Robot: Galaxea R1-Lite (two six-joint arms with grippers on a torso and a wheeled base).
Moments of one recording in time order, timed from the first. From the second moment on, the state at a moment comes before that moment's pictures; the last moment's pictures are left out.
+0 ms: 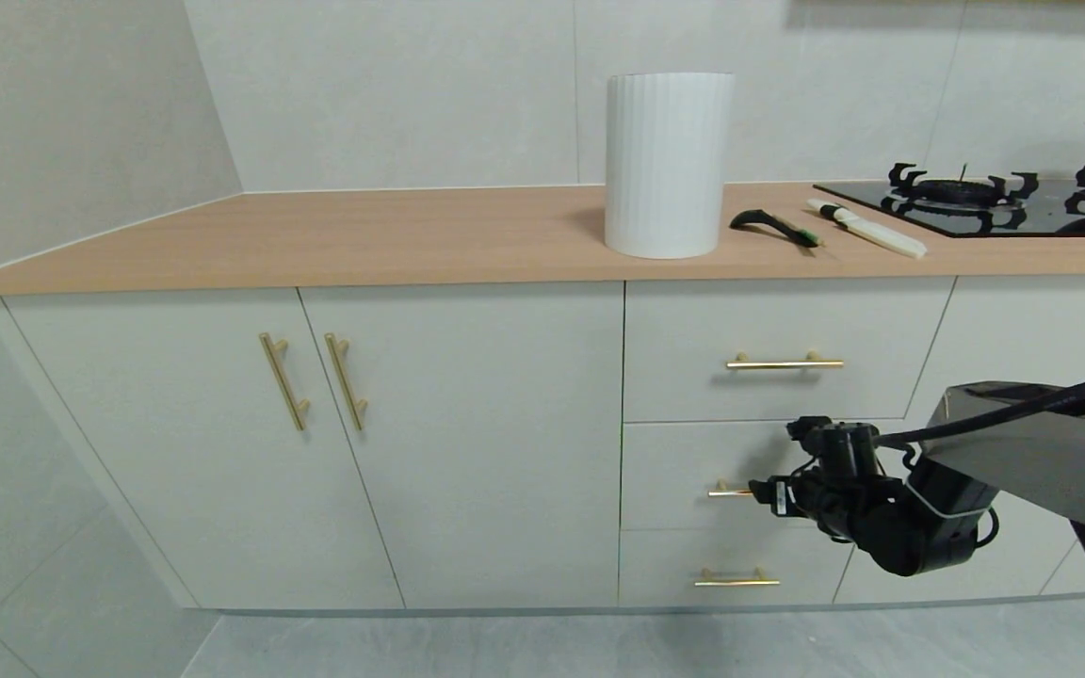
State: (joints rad) left arm 0.00 0.00 0.00 0.00 0.03 0.00; right arm 0.19 2.50 -1.01 -0.90 -0.16 0.12
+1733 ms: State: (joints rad) left arm 0.00 0.00 0.00 0.00 0.03 0.00; right arm 0.19 2.55 -1.02 -0.88 -0.20 0.12
